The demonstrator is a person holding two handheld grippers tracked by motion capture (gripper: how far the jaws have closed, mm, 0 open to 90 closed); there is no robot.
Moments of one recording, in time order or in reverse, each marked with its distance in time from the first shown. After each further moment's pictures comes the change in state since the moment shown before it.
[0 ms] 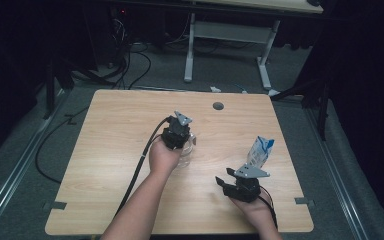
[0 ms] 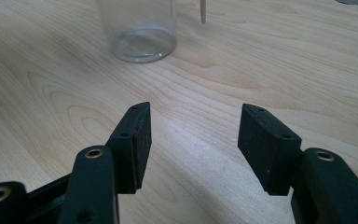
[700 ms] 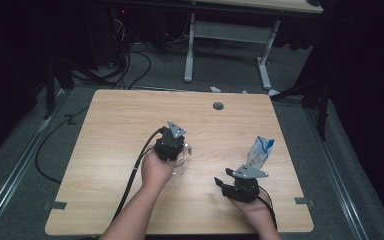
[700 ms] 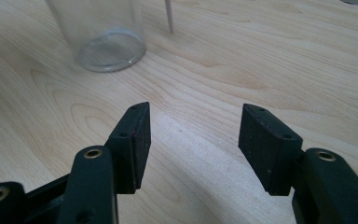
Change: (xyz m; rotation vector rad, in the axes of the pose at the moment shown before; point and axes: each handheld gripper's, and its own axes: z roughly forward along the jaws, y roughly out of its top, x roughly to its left) left arm -0.006 -0.026 -0.035 0.006 0.001 0.002; right arm 0.003 0.001 0.001 0.005 0.004 -0.011
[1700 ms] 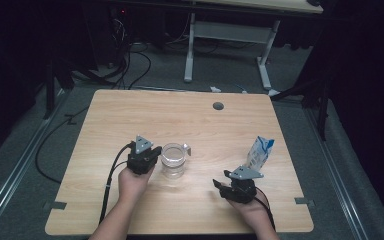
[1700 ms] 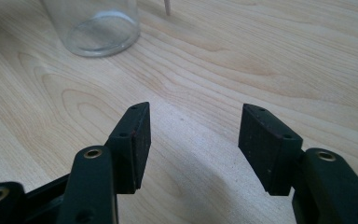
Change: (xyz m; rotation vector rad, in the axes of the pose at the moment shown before) left arm 0.051 -0.076 -0.020 -0.112 -0.062 -0.118; right arm 0.002 -0.006 0.010 0.034 -0.010 -0.013
